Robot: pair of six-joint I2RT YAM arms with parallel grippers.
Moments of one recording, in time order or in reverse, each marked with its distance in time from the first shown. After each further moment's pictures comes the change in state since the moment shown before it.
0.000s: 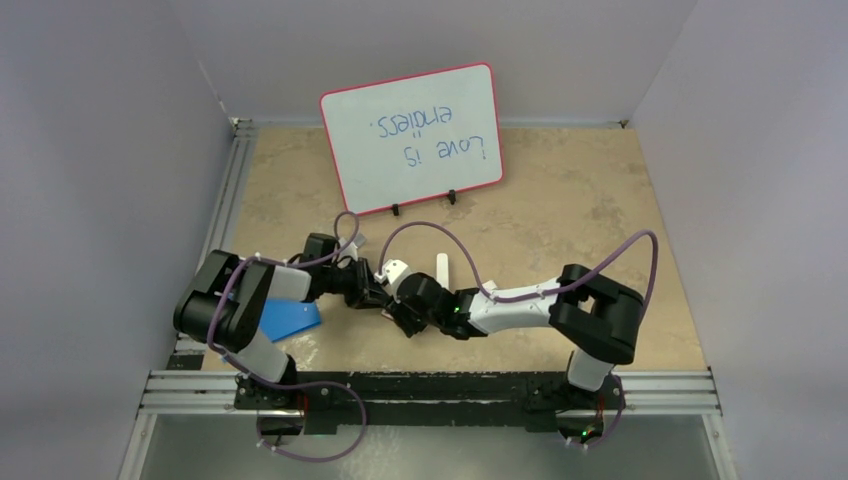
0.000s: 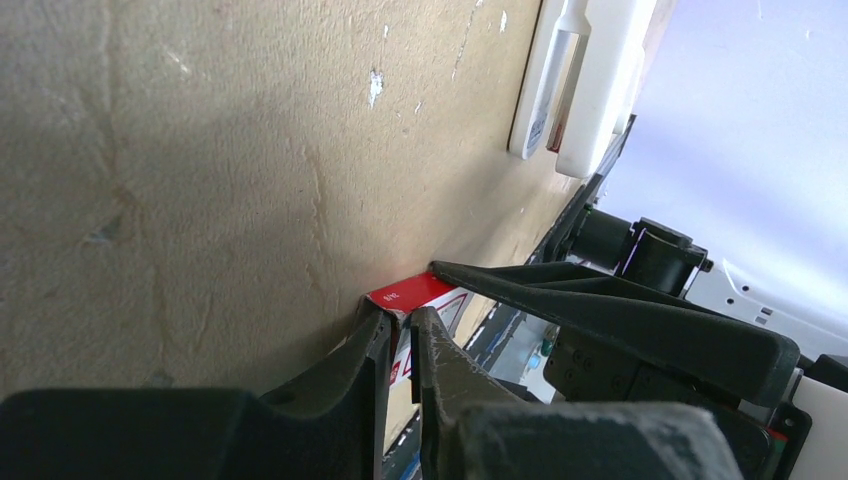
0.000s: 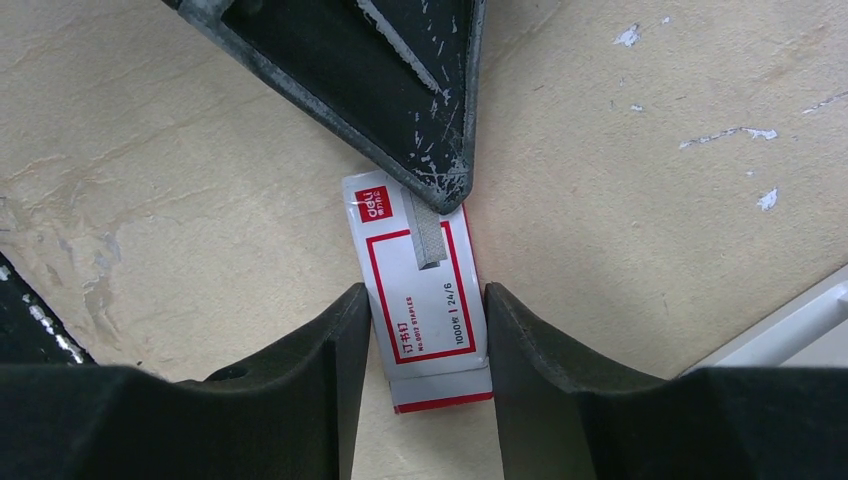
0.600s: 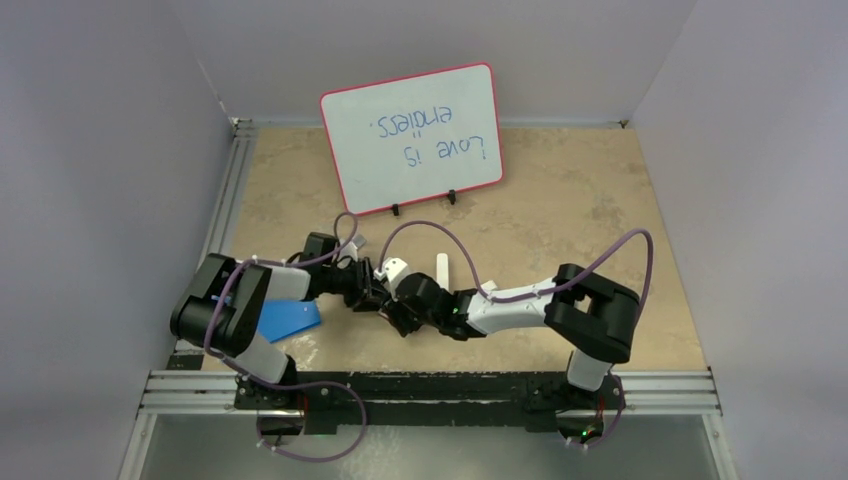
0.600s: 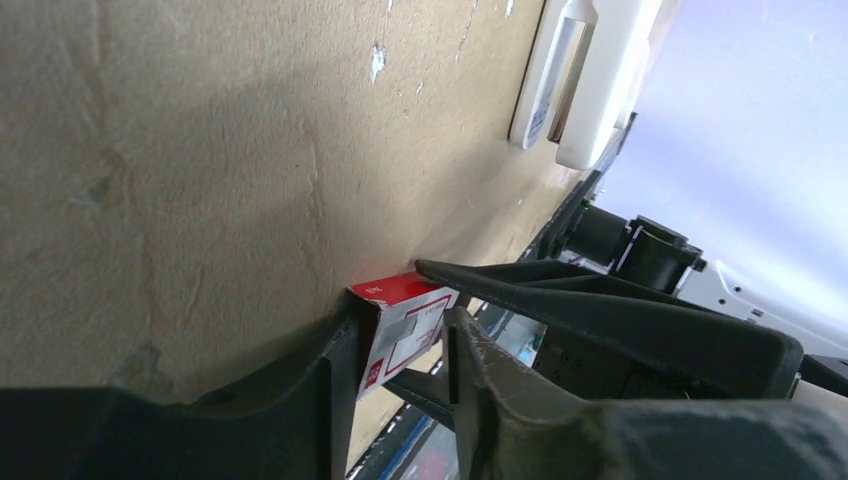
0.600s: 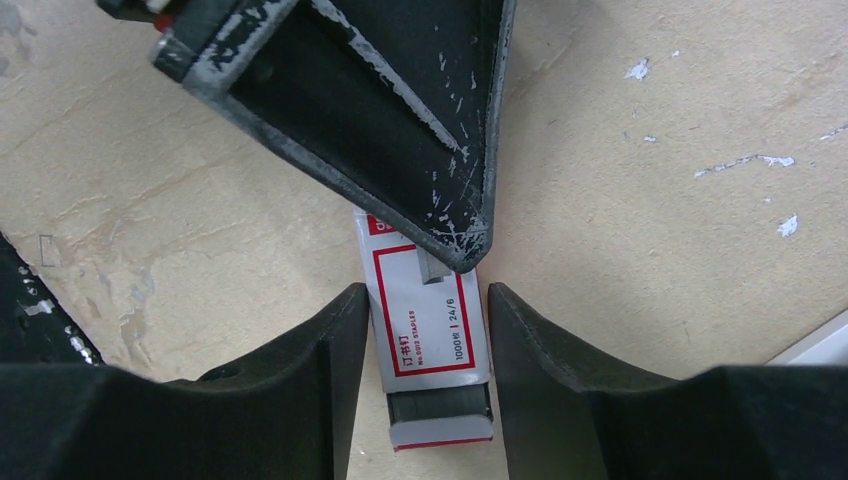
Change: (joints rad) left arm 0.001 -0.011 0.001 -0.037 0.000 -0.004; right arm 0.001 0.019 -0.002 0.074 -0.006 0.028
